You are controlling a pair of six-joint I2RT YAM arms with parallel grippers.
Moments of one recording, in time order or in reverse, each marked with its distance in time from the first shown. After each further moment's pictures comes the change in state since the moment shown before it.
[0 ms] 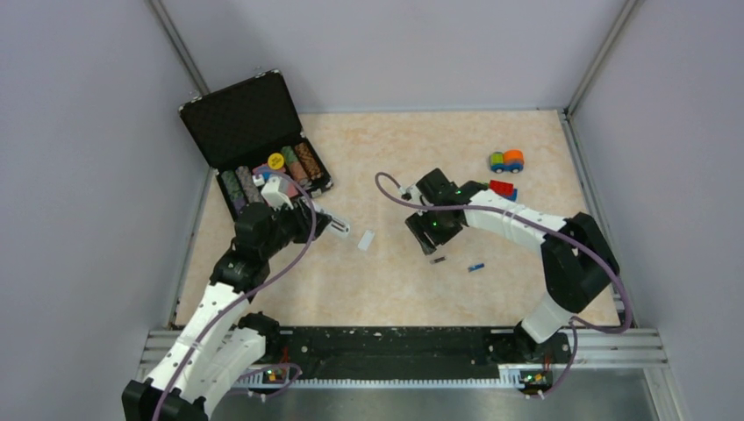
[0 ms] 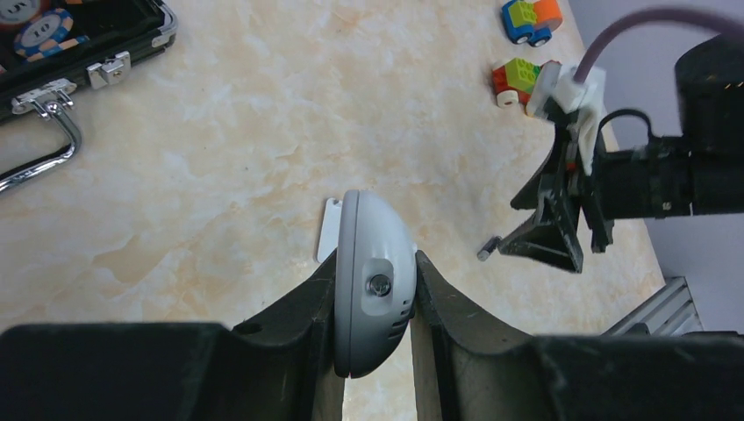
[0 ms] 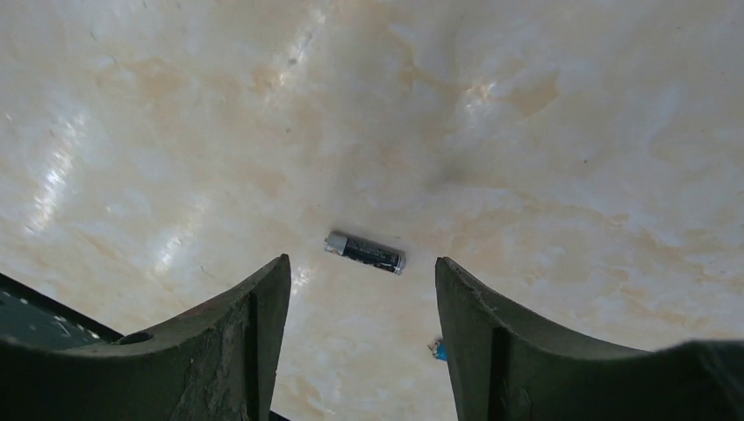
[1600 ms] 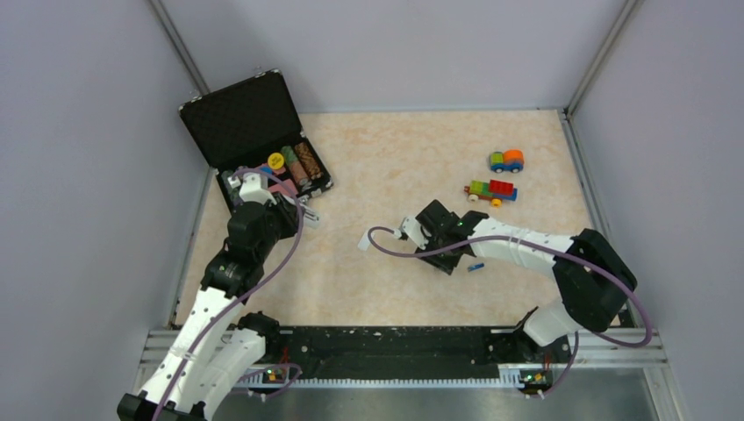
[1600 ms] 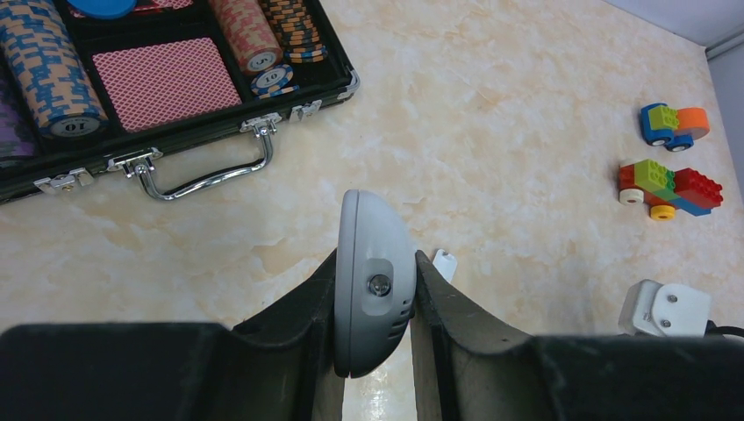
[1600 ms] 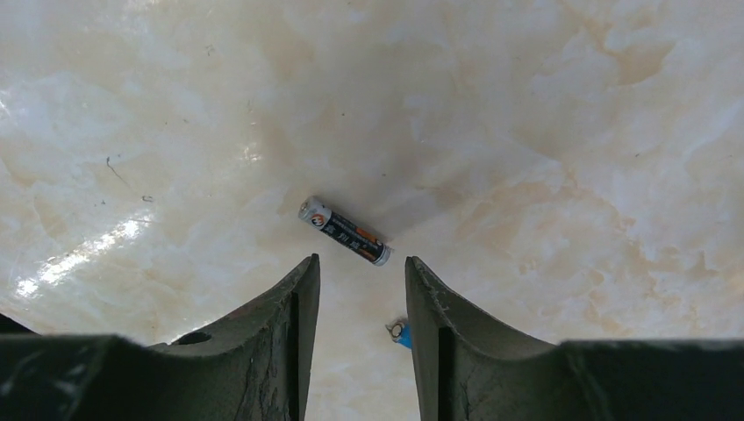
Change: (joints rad) left arm 0.000 -0.050 0.083 -0.159 -0.379 0.029; right arm 0.140 -0.113 -0.241 0.082 0.125 -0.352
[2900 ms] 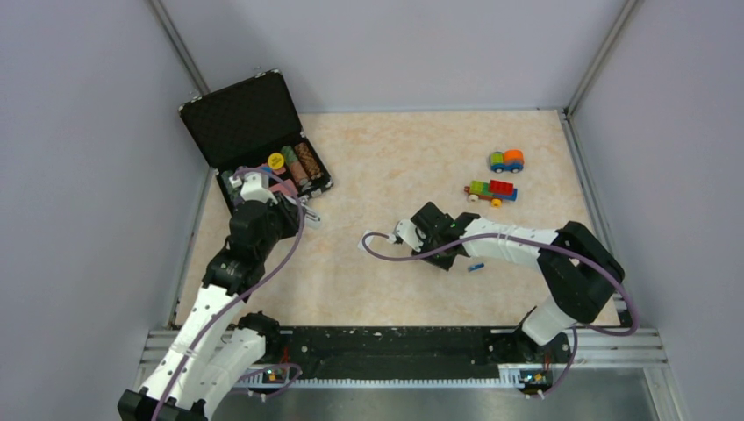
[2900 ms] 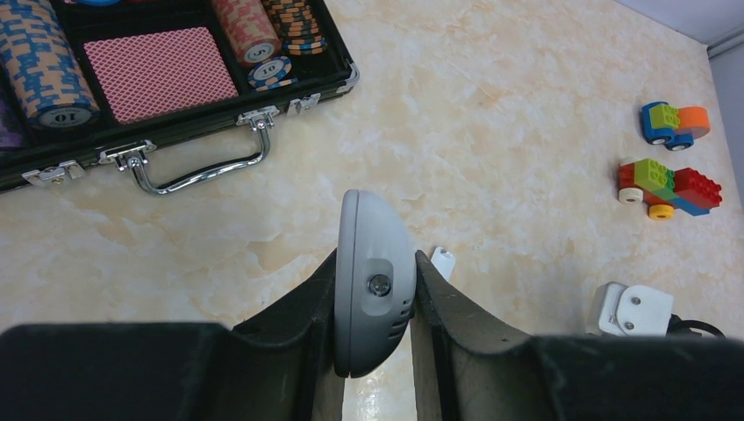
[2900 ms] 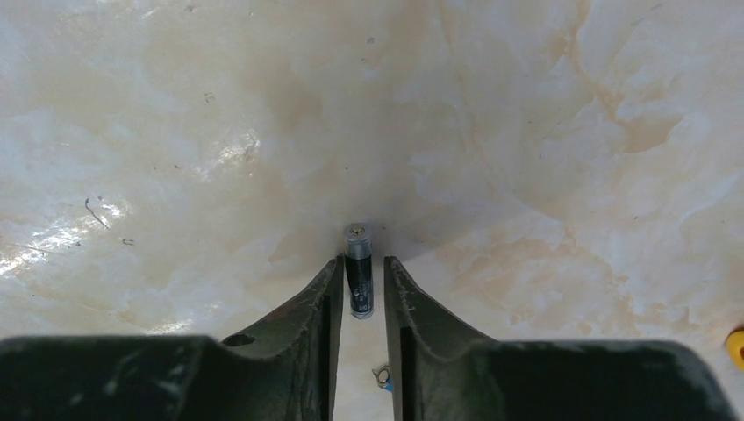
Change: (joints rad) left arm 0.002 0.018 0.000 0.002 0.002 -0.016; right arm 0.008 0.076 -0.013 0.077 -0.021 -0.079
